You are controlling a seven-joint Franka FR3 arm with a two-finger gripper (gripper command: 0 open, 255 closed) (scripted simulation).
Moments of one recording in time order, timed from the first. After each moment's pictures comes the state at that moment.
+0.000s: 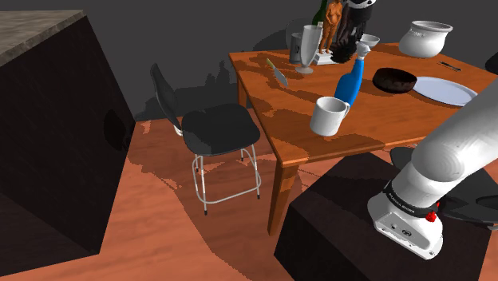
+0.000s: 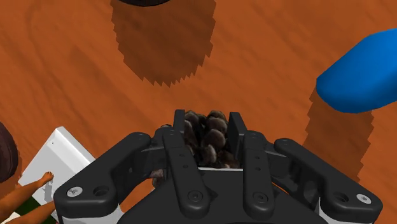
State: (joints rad) arm -0.17 -0.12 -0.26 -1.93 -0.35 1.86 -0.58
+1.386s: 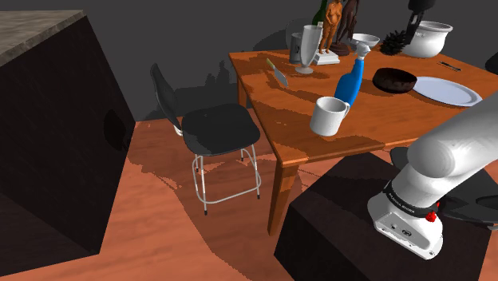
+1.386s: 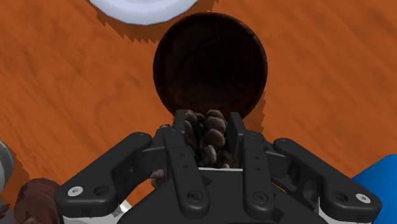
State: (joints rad) arm -0.31 -0.25 -0.46 -1.95 -0.39 1.86 -0.91
